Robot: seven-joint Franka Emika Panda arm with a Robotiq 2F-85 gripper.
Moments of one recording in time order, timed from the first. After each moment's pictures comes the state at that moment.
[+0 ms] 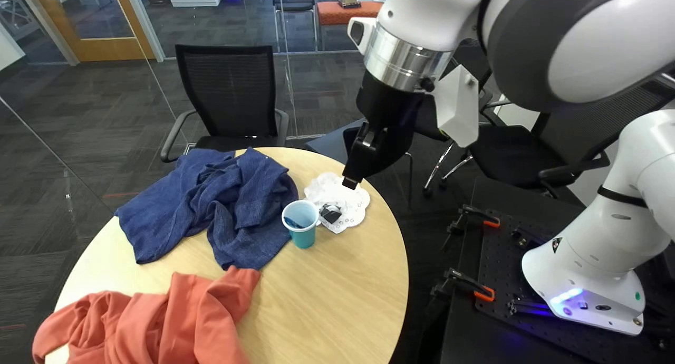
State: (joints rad) arm 0.11 -0.41 0.22 -2.47 0.08 2.31 0.18
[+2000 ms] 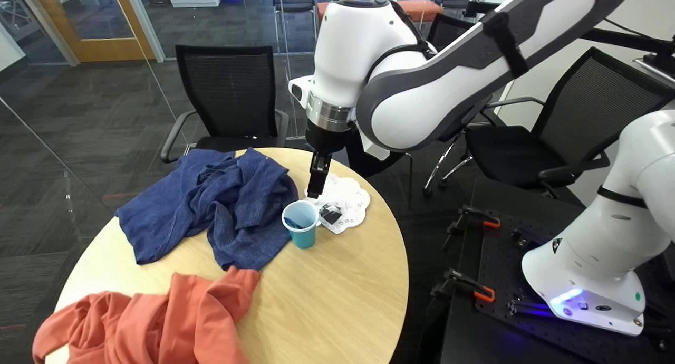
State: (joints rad) arm 0.11 0.03 0.10 -2.33 0.02 2.59 -0.19
